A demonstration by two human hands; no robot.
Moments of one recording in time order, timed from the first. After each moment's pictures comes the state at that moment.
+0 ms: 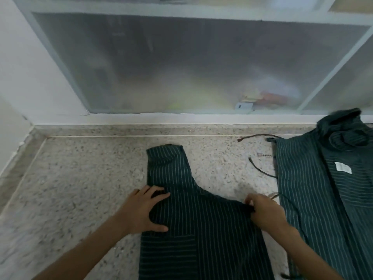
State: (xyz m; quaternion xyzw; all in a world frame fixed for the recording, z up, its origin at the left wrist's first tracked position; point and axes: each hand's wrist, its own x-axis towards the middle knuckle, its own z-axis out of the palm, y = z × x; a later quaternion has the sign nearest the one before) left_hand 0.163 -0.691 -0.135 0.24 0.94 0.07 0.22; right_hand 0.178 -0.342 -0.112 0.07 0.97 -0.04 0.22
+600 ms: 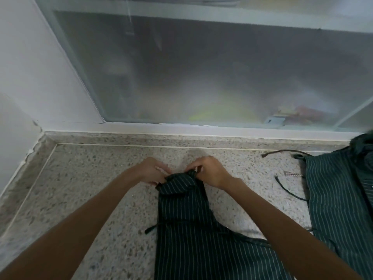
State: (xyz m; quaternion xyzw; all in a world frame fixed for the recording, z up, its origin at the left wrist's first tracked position) left_hand 0.027 -0.721 -0.085 -0.09 0.83 0.41 0.37; right_hand 0.013 -0.508 -0.119 -0.21 0.92 -0.29 0.18
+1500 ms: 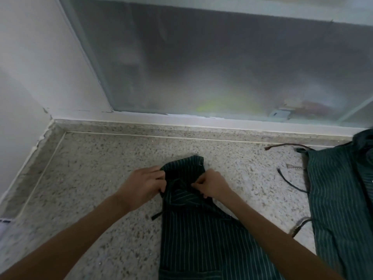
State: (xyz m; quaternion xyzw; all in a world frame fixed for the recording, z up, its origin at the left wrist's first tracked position) left_hand 0.099 -0.759 -0.119 0.37 0.92 0.16 -0.06; right_hand 0.072 -0.525 -0.119 -0.01 0.92 -0.28 0.28
